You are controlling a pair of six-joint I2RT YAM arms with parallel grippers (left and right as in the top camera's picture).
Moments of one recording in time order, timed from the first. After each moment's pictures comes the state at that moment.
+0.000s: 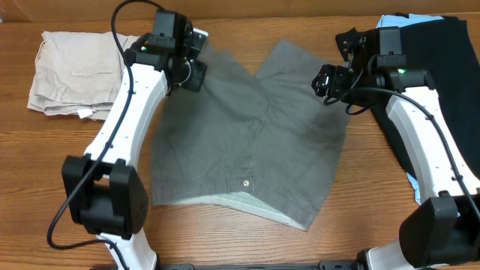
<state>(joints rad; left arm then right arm) -0.21 1.92 1.74 -0.88 0.08 0.16 0.07 1.69 1.49 -0.88 -0.28 0.28</state>
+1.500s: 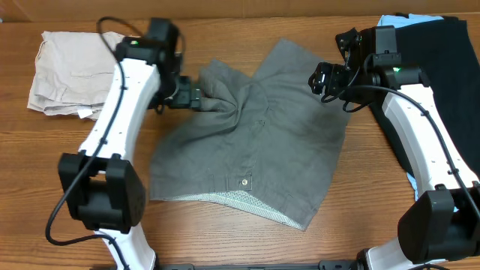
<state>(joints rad) -0.13 1.96 1.77 -1.24 0.04 -0.18 0.08 1.72 1.49 -0.84 -0.27 0.28</state>
